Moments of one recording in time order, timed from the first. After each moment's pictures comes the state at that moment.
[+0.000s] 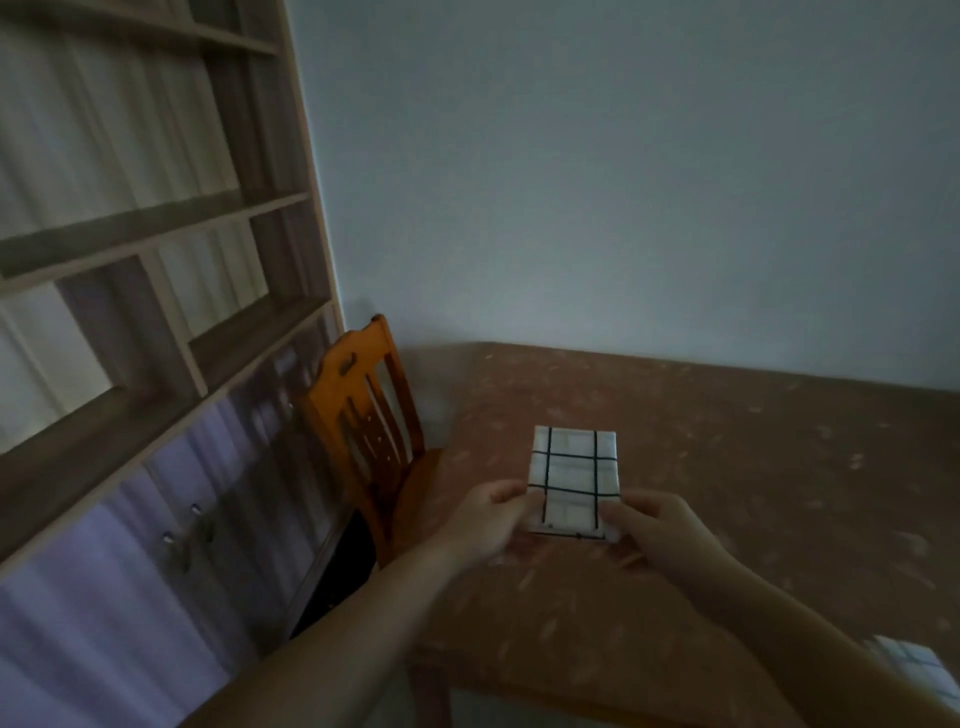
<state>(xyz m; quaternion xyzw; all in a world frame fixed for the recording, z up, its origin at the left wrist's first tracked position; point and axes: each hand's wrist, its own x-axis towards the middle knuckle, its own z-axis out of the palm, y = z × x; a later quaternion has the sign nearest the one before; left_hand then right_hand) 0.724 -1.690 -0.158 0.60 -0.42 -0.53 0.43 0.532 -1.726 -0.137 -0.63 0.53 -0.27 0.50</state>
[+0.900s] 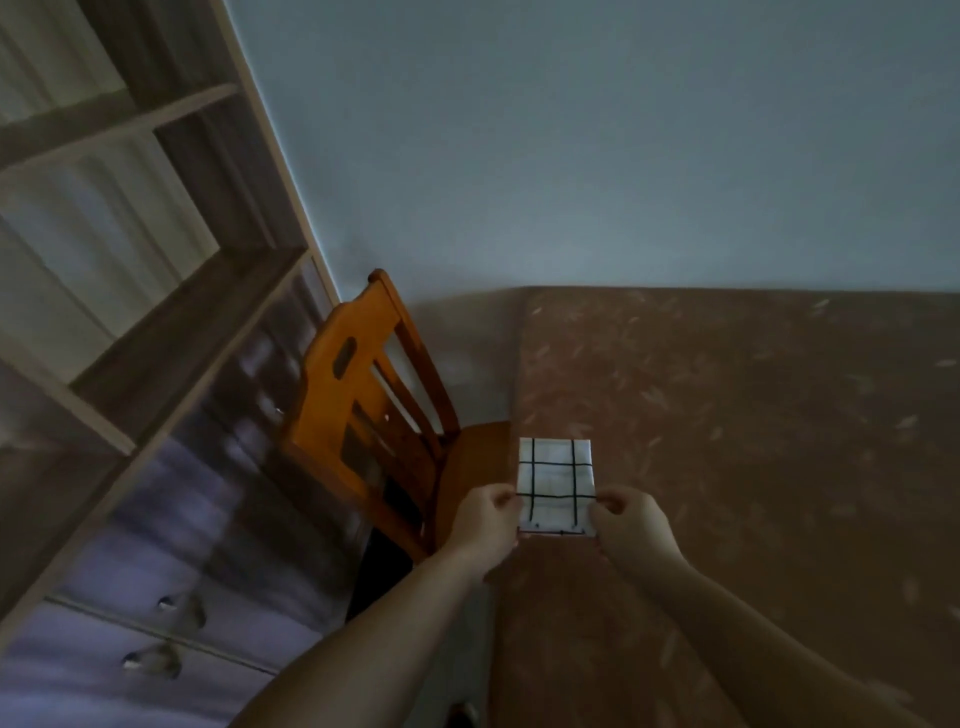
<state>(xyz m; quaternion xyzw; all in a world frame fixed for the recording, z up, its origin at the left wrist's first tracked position) 0.904 -1.934 -0.318 0.73 -0.35 -0.47 0.34 0.741 -1.959 -0.294 -0.56 0.65 -0.21 0.47</state>
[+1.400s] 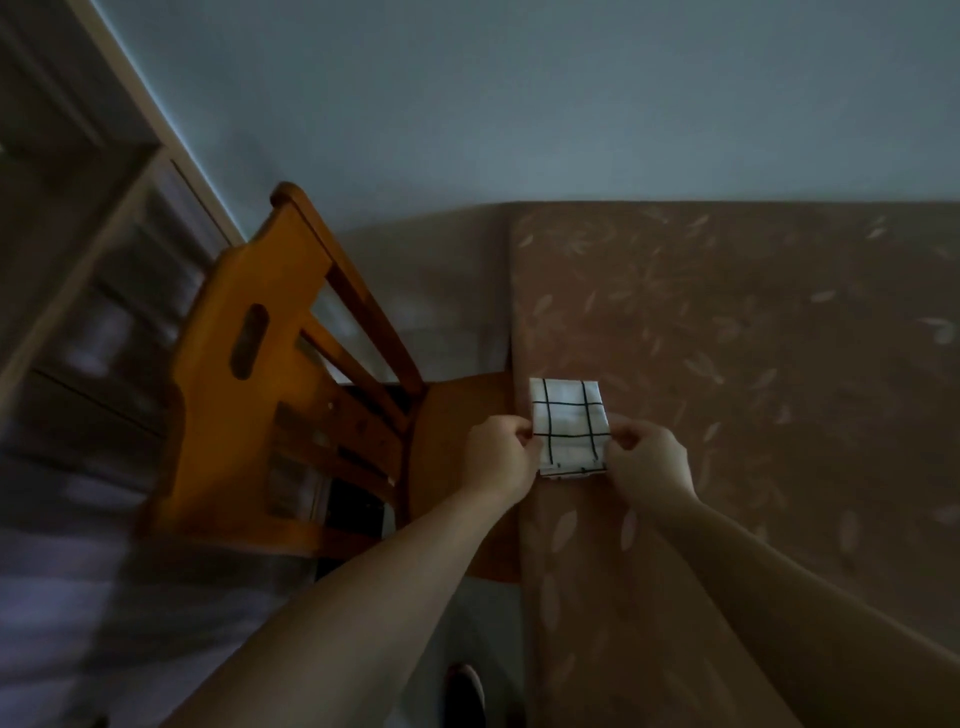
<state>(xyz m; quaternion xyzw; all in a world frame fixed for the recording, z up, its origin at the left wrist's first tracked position) 0.956 -2.090 -0.396 0.72 -0.54 -0.36 0.25 0.800 -2.096 -0.360 -0.52 0.73 -0.21 0.39</state>
